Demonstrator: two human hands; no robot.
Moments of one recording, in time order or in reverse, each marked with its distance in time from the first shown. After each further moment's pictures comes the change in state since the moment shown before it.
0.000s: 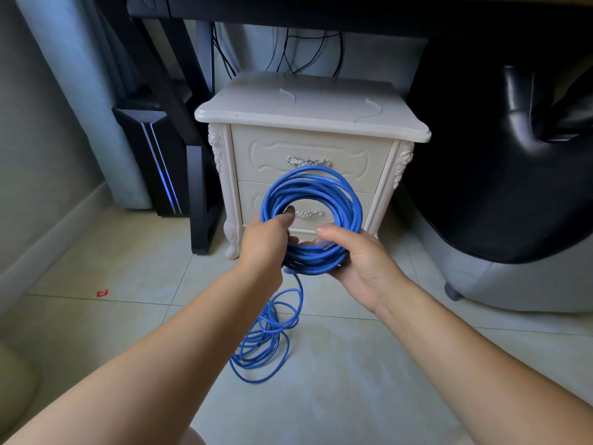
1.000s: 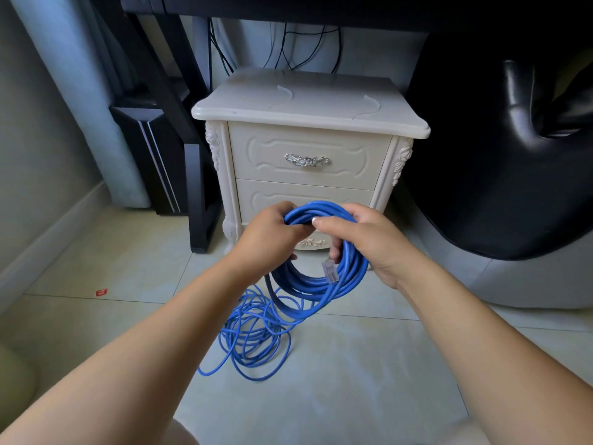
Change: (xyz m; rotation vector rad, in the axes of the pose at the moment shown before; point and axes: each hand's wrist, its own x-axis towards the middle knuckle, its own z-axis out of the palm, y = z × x) left_hand 0.003 0.007 -0.009 0.617 -0.311 0.377; right_hand -0.004 -0.033 -0.008 -0.603 -0.059 -0.153
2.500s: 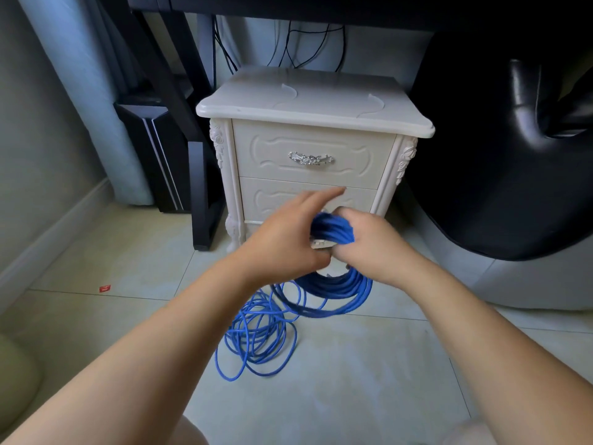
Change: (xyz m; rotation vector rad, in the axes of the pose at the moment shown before) left_hand -0.012 0.009 -0.005 0.375 -0.150 0.432; right_hand 0.001 0.003 -0.003 -0.704 0.013 -0.181
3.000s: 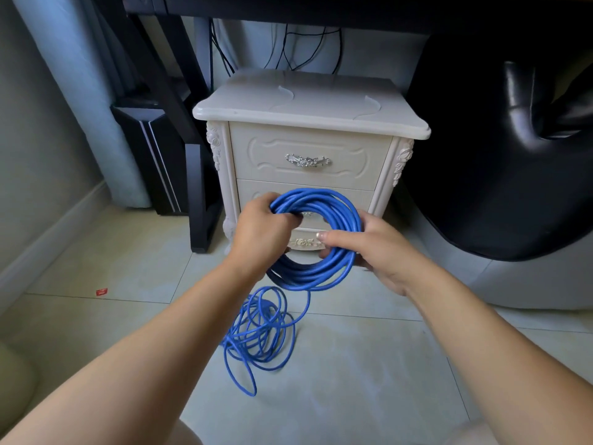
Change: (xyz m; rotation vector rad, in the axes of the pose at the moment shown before) left_hand 0.013 -0.013 0.006 -0.491 0.384 -0.513; right_hand -0.006 0.000 0.000 0.733 -0.049 0.281
